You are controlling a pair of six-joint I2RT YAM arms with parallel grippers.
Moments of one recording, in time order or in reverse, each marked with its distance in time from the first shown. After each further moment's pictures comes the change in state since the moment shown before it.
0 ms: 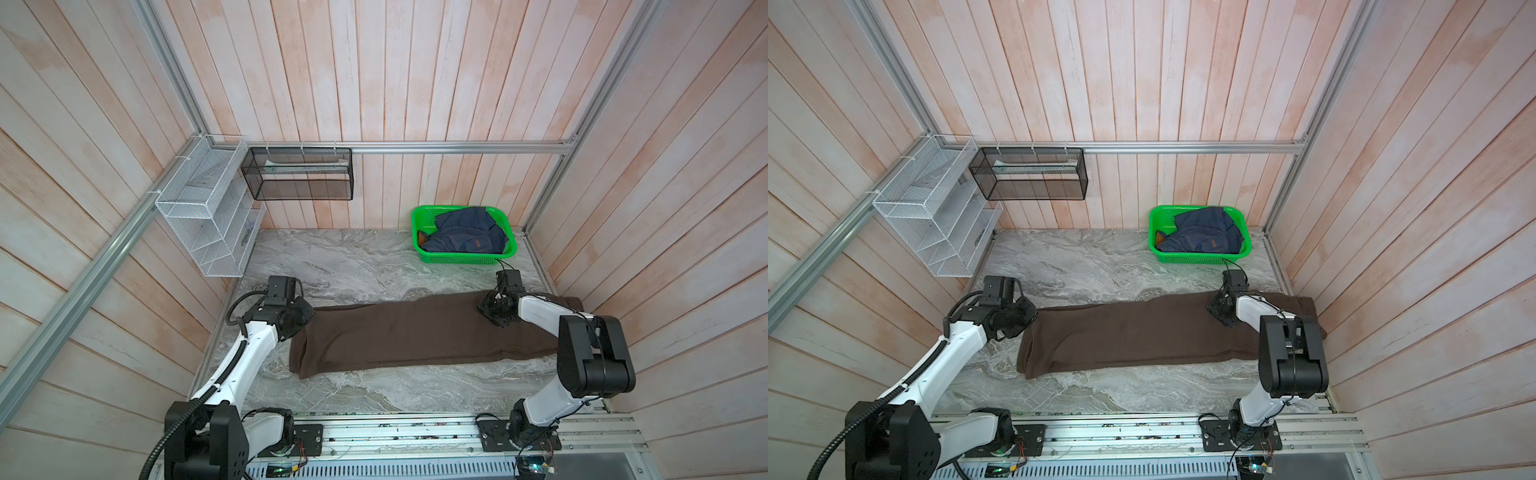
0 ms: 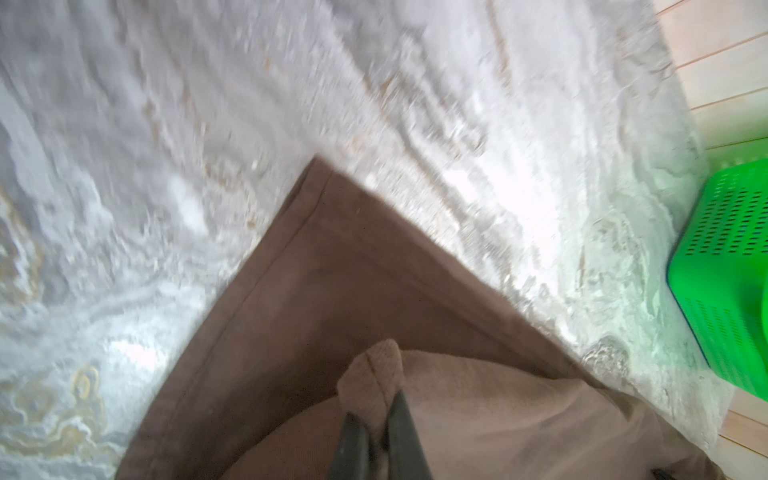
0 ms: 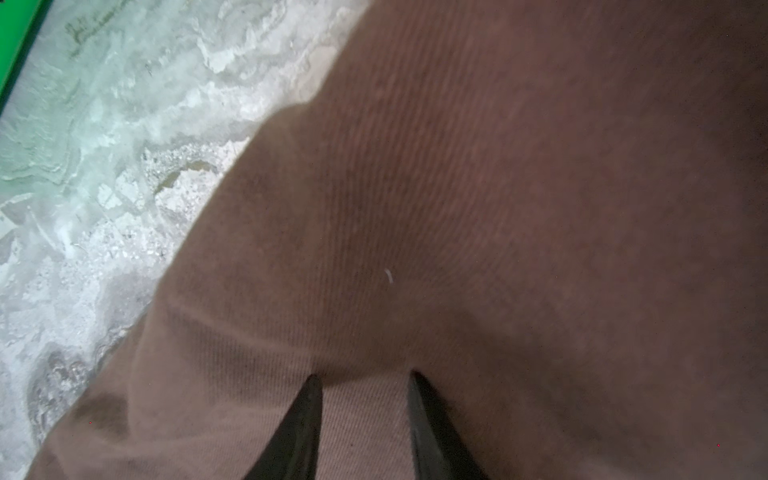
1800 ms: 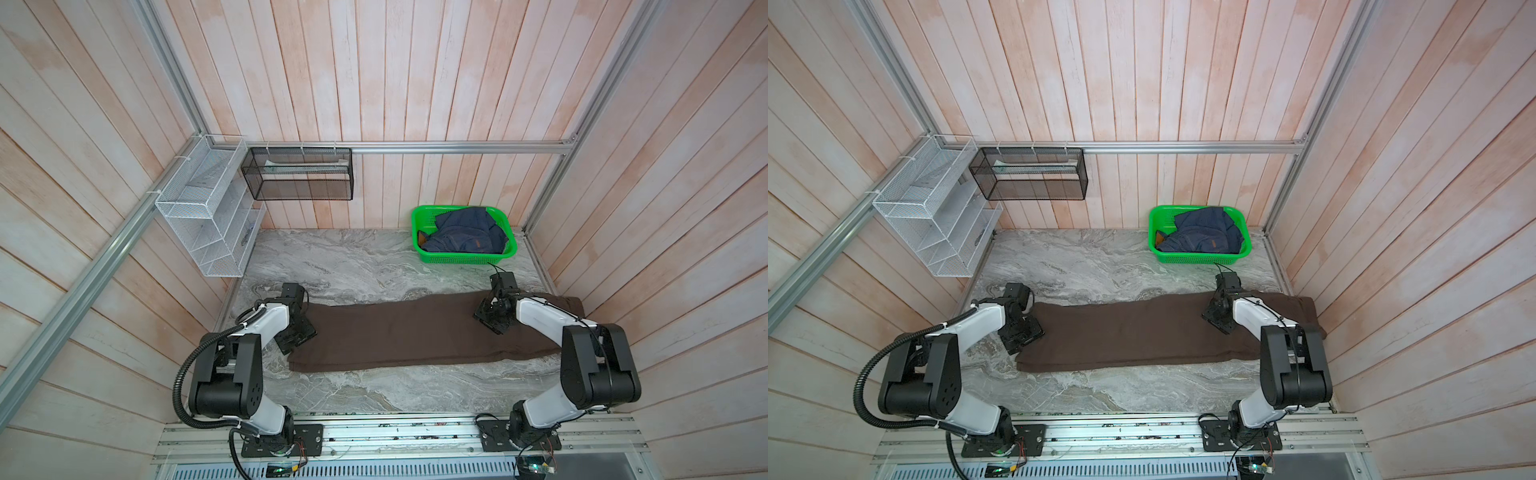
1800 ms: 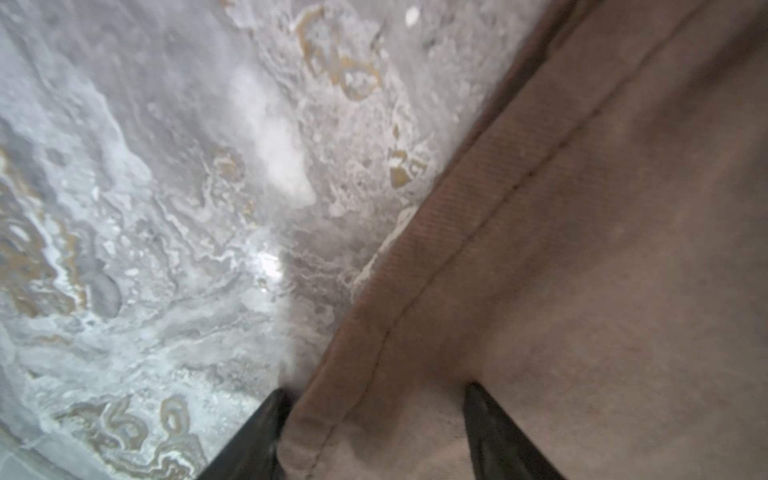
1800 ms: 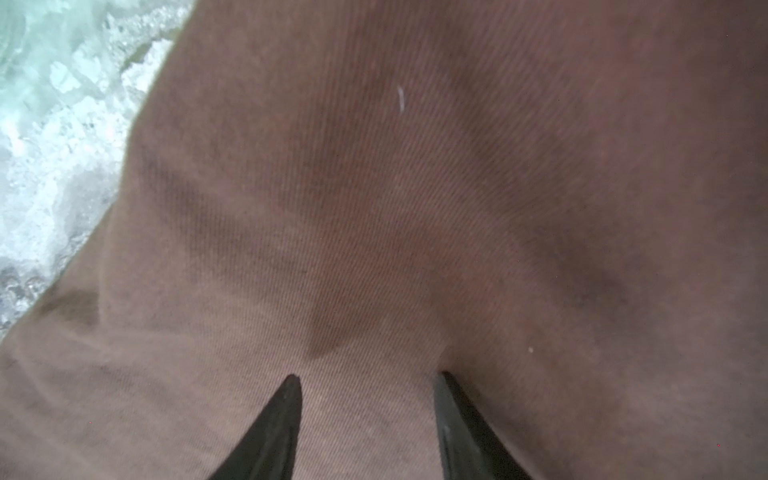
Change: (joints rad) left arm 0.040 0.343 -0.027 -0.087 -0.094 0.134; right arm 0.069 -0.074 -0.005 -0.156 0.007 -0.010
